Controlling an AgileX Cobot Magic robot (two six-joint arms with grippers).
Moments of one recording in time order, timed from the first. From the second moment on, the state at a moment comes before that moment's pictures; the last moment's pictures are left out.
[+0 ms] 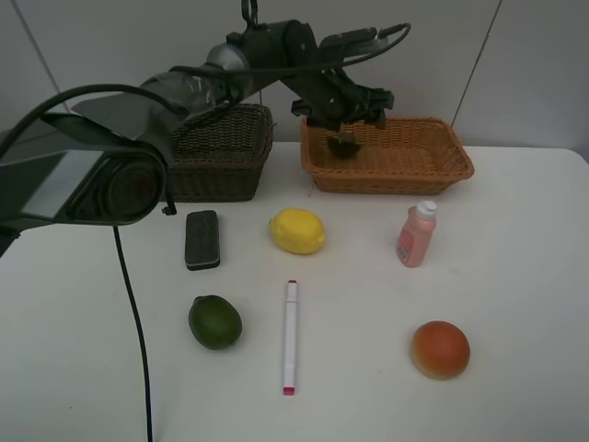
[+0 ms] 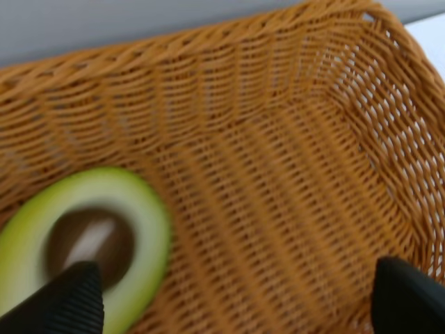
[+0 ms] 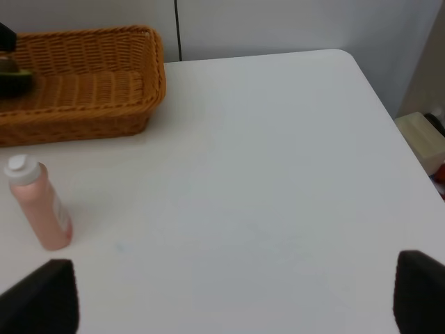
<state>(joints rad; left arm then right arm) -0.60 2.72 -2.63 -0.25 0.70 -0.10 0.00 0.00 -0.51 -0.18 1.06 0.14</state>
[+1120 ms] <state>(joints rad) -0.61 1.70 -1.53 0.05 1.19 -0.43 0.00 0.00 -0.51 -0.18 1.06 0.14</state>
